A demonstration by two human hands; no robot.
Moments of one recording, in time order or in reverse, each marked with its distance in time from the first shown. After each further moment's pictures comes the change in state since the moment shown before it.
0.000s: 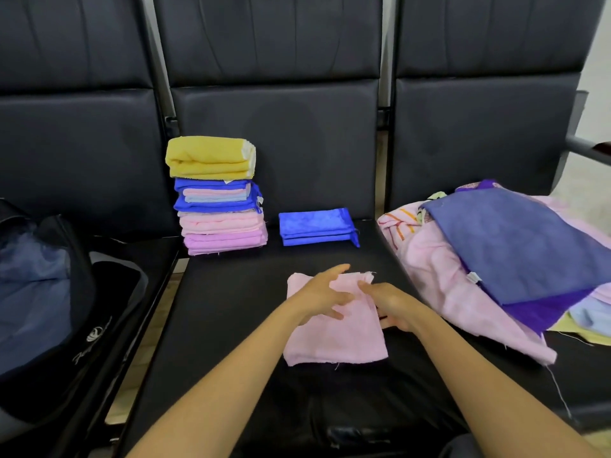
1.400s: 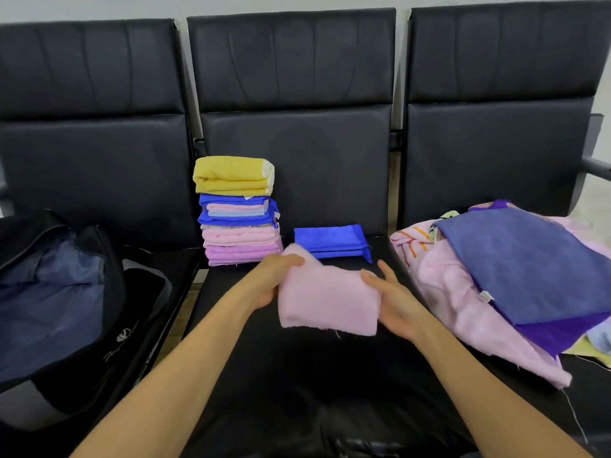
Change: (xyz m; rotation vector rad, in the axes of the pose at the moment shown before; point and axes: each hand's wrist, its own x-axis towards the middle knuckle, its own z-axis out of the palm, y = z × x) left_hand -0.056 0.034 -0.078 -0.339 0.369 -0.150; right_hand 0.001 -0.012 0.000 0.653 -0.290 -0.233
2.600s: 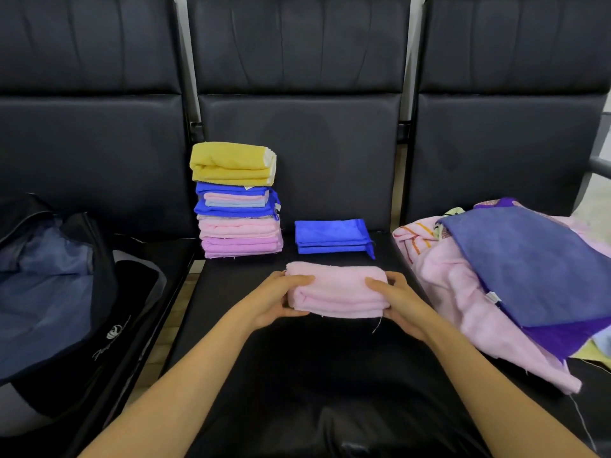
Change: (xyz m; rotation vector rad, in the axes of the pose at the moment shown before) left_hand 0.045 -0.055 -0.013 -0.272 -0.235 -0.105; right_hand 0.008 0.005 -0.003 -0.361 0.244 -0.031
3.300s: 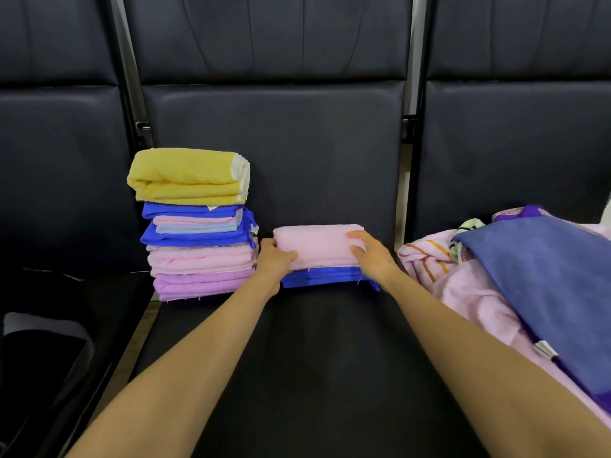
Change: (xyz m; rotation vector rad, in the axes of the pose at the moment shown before) left_hand 0.178 0.076 0.007 0.267 0.471 0.277; right_hand 0.172 -0.070 0.015 -0.640 0.255 -0.360
